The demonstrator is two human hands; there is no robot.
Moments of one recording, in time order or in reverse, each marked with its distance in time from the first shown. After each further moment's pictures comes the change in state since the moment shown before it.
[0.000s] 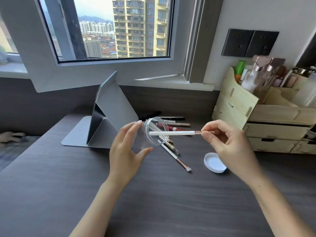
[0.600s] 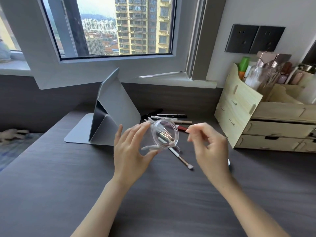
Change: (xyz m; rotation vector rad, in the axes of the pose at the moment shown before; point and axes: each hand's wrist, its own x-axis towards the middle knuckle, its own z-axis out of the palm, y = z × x) left_hand -0.004 0.009 0.004 0.127 0.033 0.131; right_hand -0.005 0.005 0.053 0.077 0.202 -0.135
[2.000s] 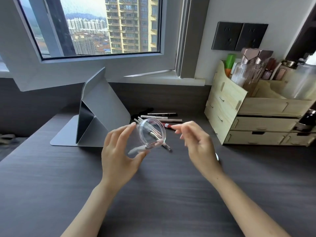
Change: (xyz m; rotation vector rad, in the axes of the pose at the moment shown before) left_hand -0.006 0.008 0.000 -0.072 0.018 -0.062; right_hand -0.001 0.021 -0.010 0.108 -0.151 0.105
